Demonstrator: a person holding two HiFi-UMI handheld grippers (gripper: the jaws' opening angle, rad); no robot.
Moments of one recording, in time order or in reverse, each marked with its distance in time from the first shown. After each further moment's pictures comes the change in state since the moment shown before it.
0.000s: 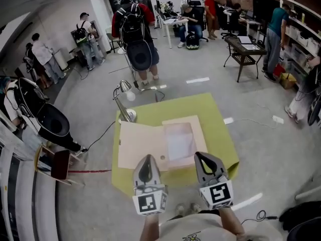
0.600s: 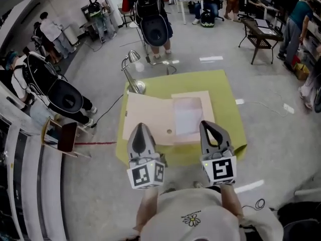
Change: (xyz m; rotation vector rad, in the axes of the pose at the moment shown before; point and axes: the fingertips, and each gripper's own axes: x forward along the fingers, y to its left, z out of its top) left arm -0.005 0.040 0.023 -0.103 -0.074 0.187; right arm 0.016 -0.003 0.015 -0.053 -0.044 0.006
